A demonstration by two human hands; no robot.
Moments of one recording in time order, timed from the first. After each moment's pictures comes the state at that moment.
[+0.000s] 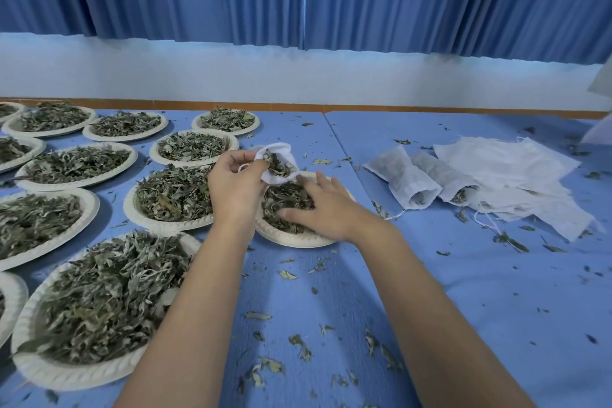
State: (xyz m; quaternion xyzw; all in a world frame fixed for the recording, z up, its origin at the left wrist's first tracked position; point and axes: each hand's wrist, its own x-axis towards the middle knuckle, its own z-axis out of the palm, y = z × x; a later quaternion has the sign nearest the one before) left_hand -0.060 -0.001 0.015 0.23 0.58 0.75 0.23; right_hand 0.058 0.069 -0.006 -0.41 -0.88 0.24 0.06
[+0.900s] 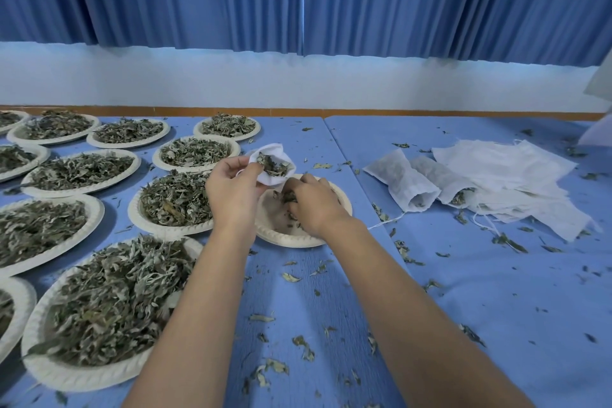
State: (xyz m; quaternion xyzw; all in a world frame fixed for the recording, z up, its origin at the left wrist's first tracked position) left_hand -0.061 -0.003 0.015 0.19 0.53 0.79 0.24; right_hand 0.024 0.076 -0.013 -0.40 -0.90 0.12 0.10
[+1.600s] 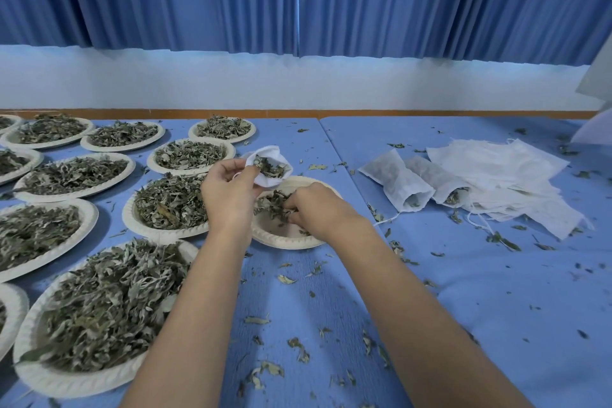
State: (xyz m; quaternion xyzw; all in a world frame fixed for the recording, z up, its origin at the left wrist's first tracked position) left_hand -0.060 -0.002 0.014 0.20 0.54 0.79 0.24; right_hand 0.043 0.060 0.011 -0.37 -0.93 0.08 0.04
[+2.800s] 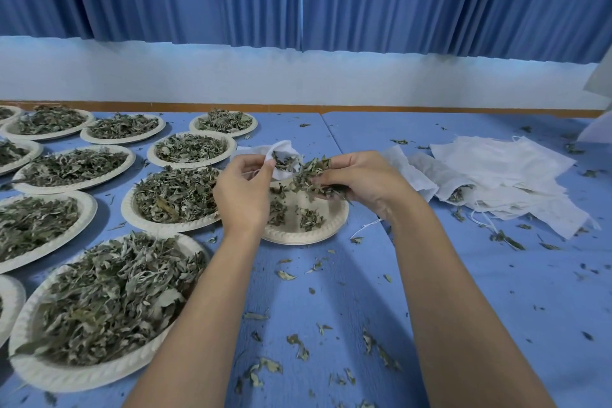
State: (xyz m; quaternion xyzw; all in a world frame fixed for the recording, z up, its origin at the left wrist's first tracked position) left_hand -0.056 0.007 -0.003 0.31 0.65 0.69 0.10; right_hand 0.088 0.077 0.040 -0.36 -0.65 0.60 0.29
